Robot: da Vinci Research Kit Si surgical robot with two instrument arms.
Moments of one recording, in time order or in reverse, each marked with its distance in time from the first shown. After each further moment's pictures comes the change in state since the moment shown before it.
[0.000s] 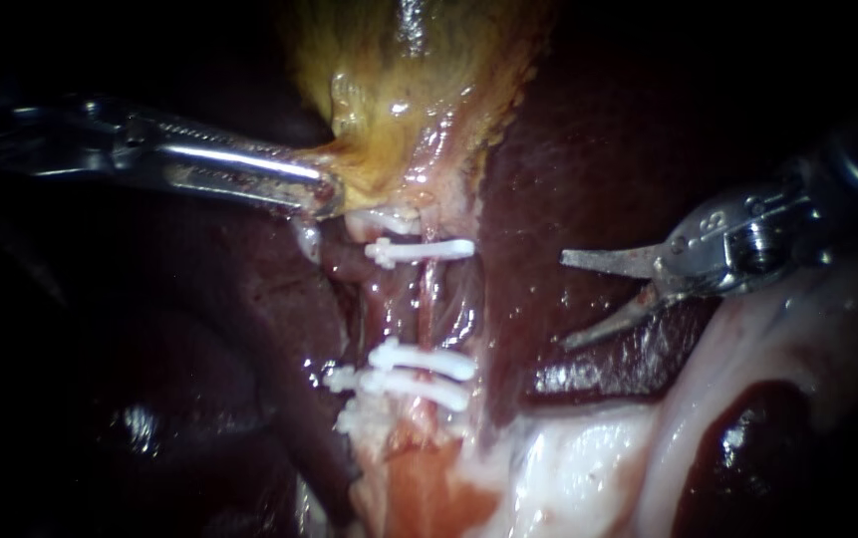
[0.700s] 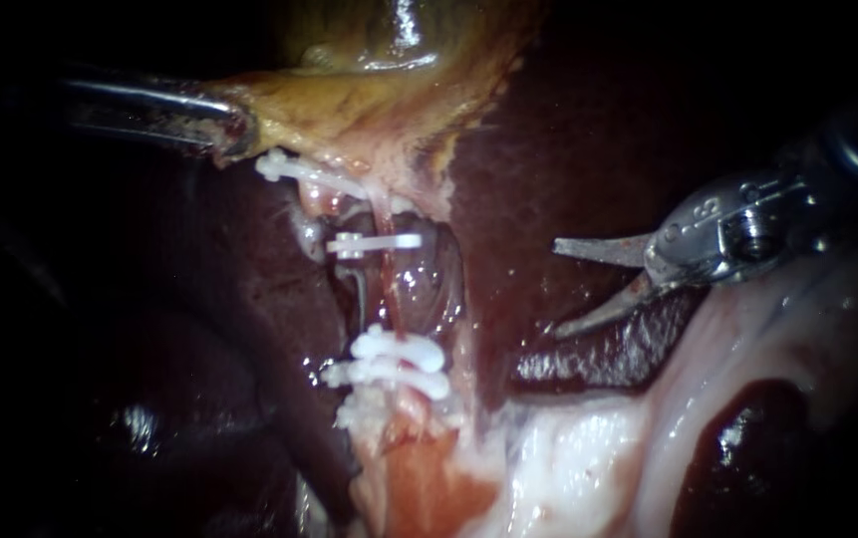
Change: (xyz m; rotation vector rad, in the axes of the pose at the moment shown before) right arm 0.002 0.001 -0.001 0.018 0.013 0.020; left arm 0.005 0.002 -0.008 0.034 0.013 -0.014
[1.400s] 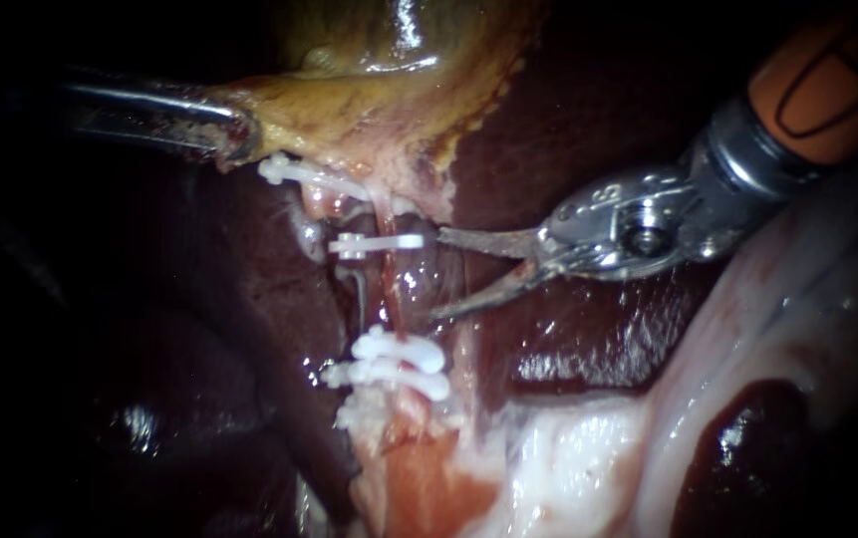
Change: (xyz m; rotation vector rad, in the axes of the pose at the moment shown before) right arm 0.005 0.000 0.006 0.278 0.167 0.178; left arm 0.000 0.000 0.000 0.004 0.002 0.002
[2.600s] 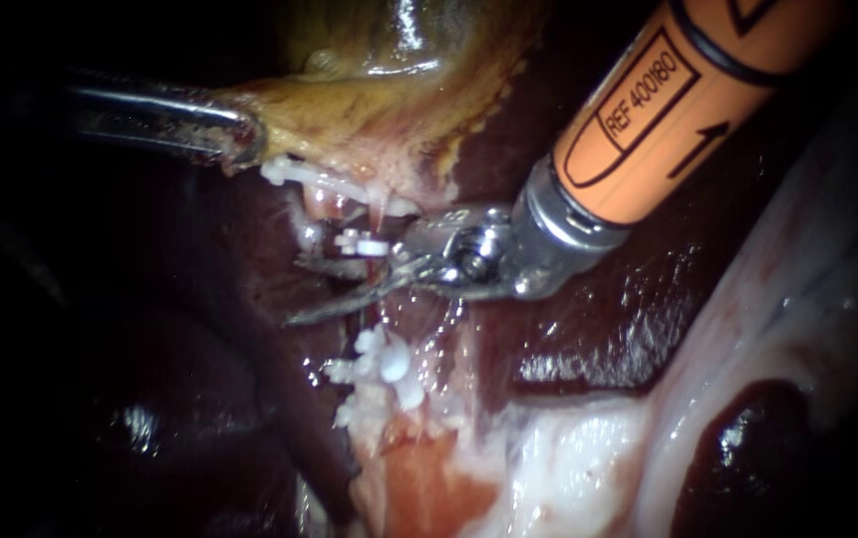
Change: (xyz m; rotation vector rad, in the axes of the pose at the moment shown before) right arm 0.003 0.001 0.009 0.231 0.208 0.203; left arm 0.000 0.000 0.000 0.002 0.001 0.001
